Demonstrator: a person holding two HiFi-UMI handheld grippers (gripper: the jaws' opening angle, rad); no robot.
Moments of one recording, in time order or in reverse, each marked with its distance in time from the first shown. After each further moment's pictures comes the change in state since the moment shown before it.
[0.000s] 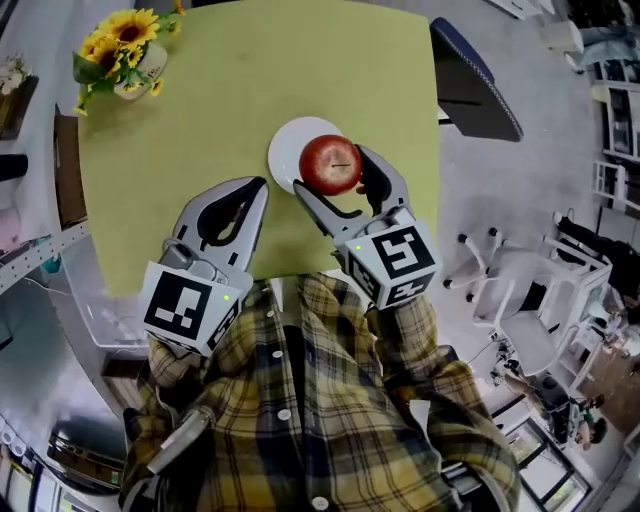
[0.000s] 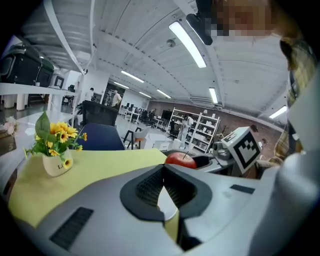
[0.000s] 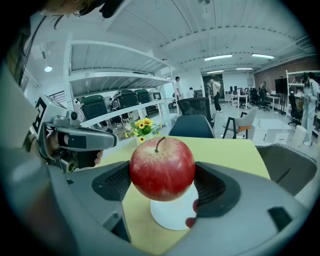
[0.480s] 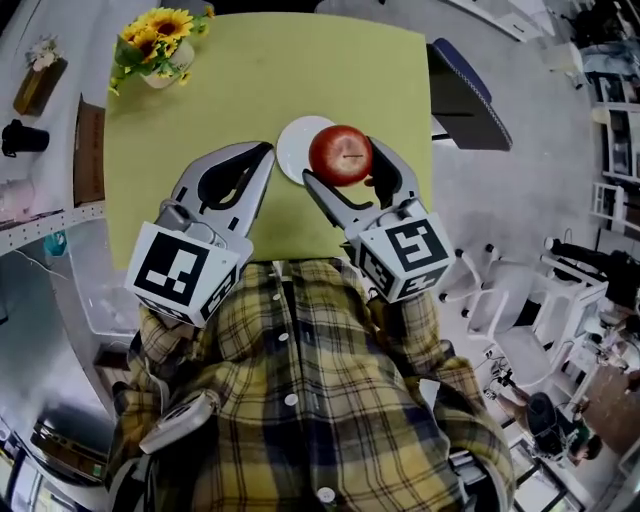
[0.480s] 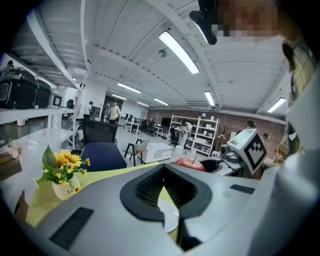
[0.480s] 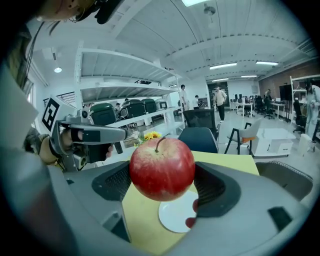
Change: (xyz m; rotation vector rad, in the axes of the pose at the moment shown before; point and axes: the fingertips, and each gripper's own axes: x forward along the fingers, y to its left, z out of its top) left arm -0.043 -0.016 0.063 0.093 -0.098 0.031; right arm -0.046 0.037 0.051 -0.057 -0.083 0.045
